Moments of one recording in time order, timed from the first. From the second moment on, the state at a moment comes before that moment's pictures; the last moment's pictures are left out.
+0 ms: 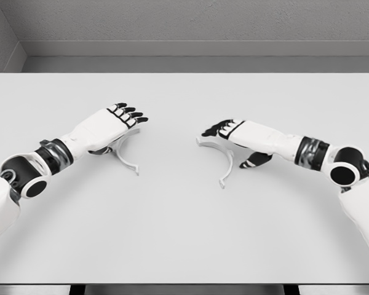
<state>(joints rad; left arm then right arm) -0.41 0.59 -0.55 -1.50 -0.89 -0.31 -0.16 -0.39 -0.44 0.32 -1.42 0.49 -0.61 0.61</state>
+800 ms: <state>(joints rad) -0.44 0.56 -0.56 -1.46 -0.89 -0.31 -0.16 -0.33 -0.47 0.36 -1.53 0.49 -0.61 0.61</state>
